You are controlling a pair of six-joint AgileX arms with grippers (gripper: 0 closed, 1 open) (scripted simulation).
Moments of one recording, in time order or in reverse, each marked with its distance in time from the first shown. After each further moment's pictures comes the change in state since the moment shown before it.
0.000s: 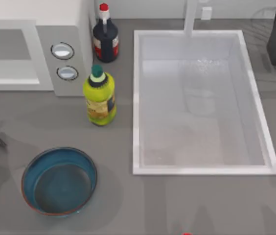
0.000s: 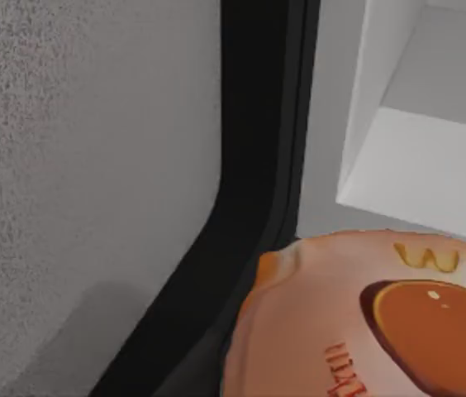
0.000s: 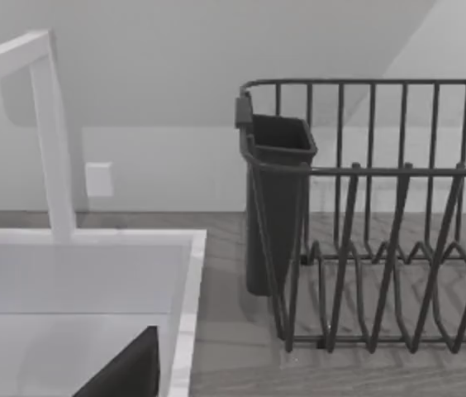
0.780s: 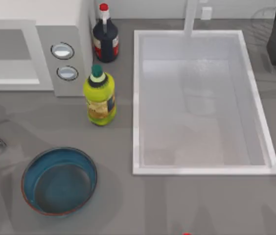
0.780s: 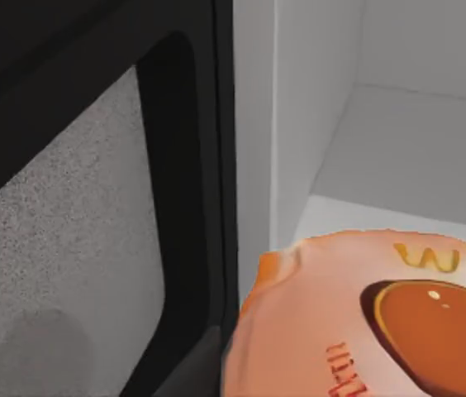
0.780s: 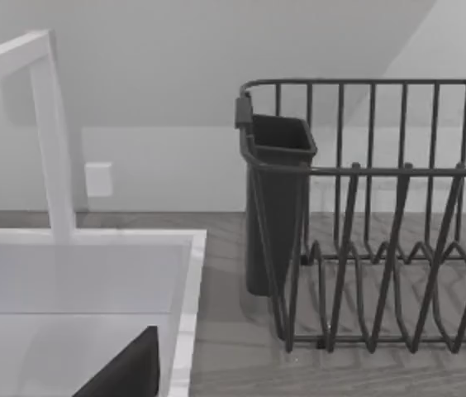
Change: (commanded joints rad) left arm -0.099 -0.271 0.005 -0.331 0.002 0.033; right arm 0.000 0.000 0.000 0.000 0.000 0.000
